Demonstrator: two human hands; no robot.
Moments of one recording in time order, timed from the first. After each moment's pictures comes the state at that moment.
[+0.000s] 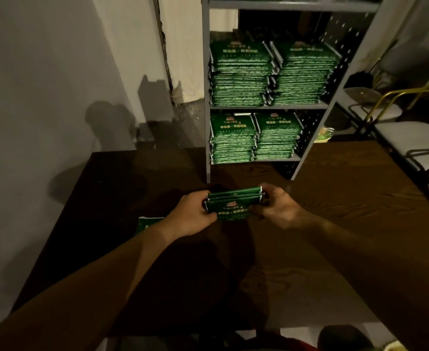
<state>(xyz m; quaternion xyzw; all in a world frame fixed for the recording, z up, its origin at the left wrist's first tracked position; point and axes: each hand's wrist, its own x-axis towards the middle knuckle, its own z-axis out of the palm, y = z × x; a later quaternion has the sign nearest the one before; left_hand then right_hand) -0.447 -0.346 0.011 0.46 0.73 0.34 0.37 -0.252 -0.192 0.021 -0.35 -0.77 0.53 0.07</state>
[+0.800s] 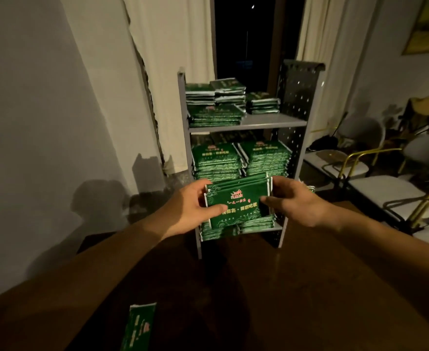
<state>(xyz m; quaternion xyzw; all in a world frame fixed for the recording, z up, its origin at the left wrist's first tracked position) -0.457 -0.284 0.210 0.59 0.70 0.34 0.23 -0.234 -0.155 0.223 -0.32 -0.78 0.50 0.18</state>
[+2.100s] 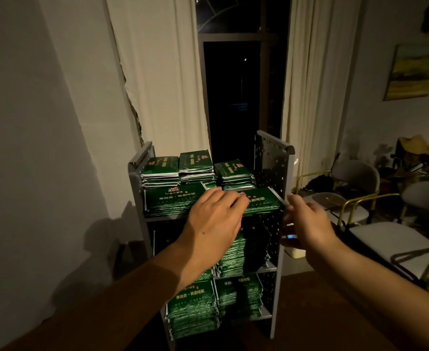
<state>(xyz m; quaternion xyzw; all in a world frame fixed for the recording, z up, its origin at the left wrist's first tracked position) -0.408 -0.119 0.295 0.71 0.58 0.21 -0.35 -0.231 -0.032 0.295 -0.44 -0.55 0.57 0.41</state>
